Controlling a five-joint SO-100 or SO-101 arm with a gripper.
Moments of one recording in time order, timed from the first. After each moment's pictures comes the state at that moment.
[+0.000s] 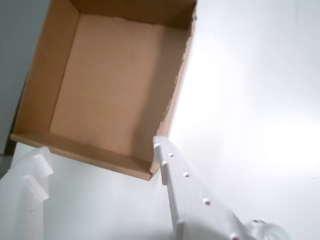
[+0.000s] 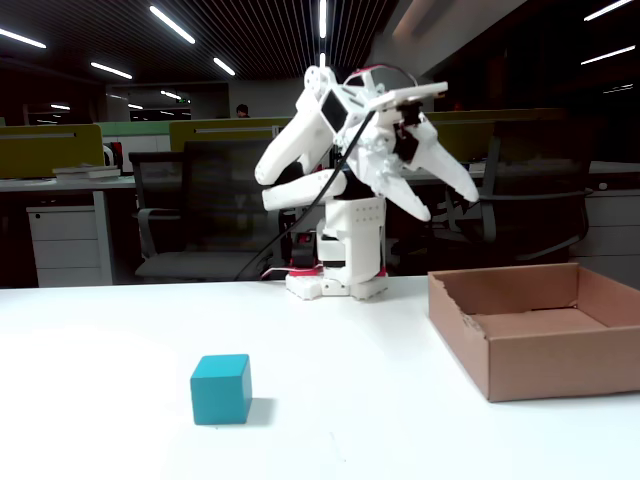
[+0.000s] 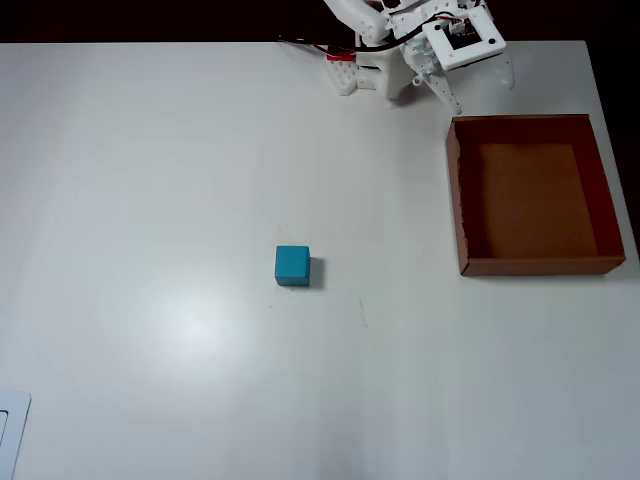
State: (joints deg) arm -37.2 181.3 147.6 70.8 -38.8
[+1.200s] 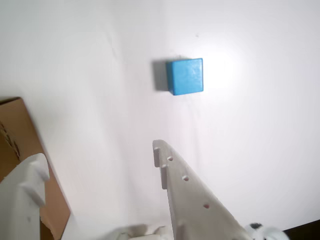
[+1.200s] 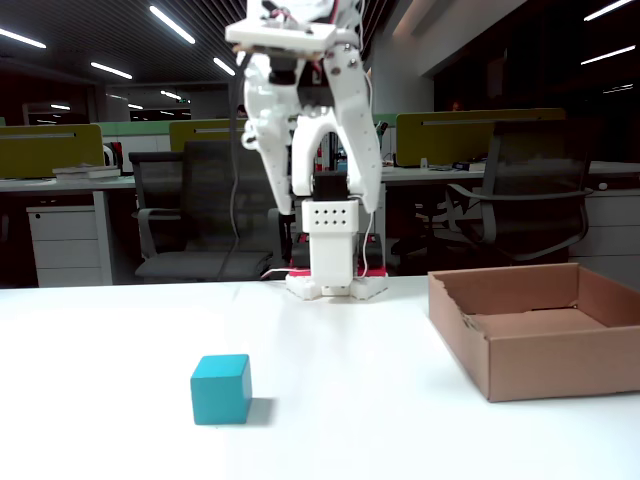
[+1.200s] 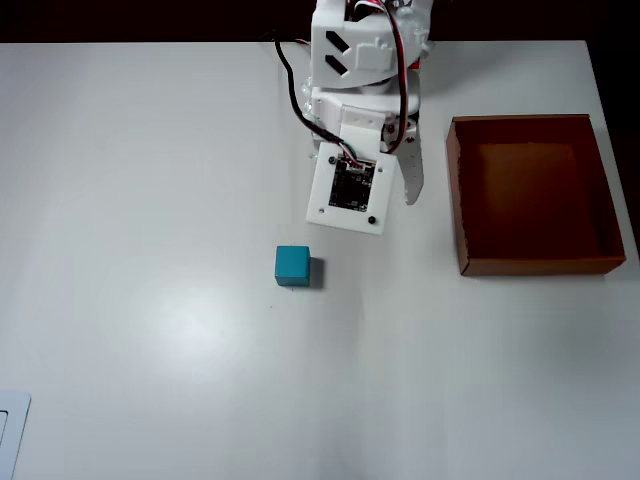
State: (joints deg) arm 6.3 98.8 84.6 75.9 -62.9
